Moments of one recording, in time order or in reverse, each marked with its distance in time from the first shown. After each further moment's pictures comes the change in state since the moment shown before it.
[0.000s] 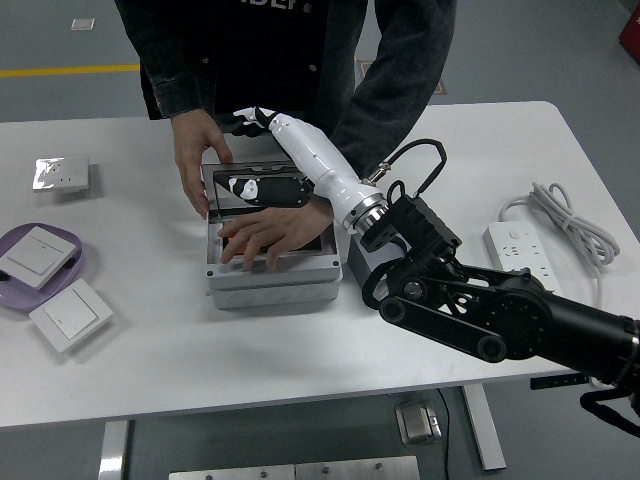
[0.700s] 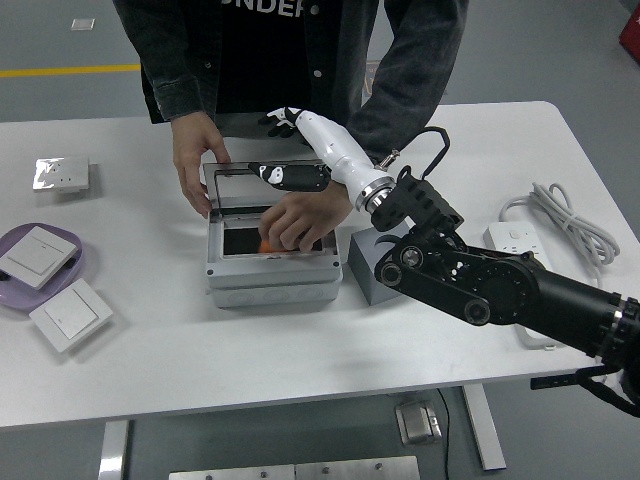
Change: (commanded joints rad) left arm -0.008 0.007 -0.001 -0.001 0.005 0.000 0.001; right arm 0.068 0.030 -0.053 -0.263 0.131 0.041 0.038
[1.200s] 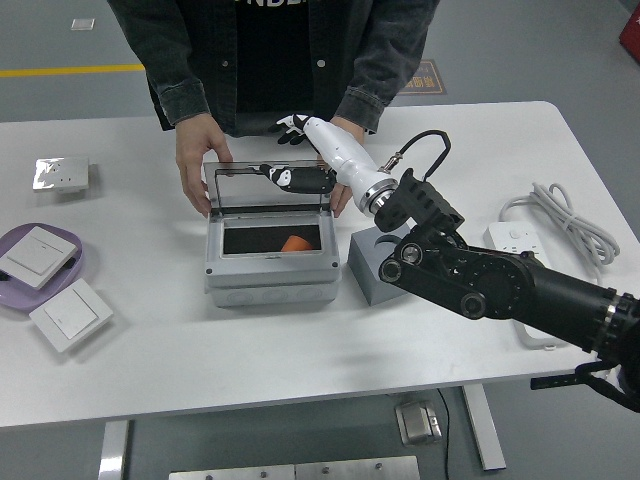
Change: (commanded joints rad) left arm -0.003 0.000 0.004 -0.001 -0.001 0.001 -0.001; right arm 0.013 0.009 -0.050 -0.038 0.039 -0.004 0.021
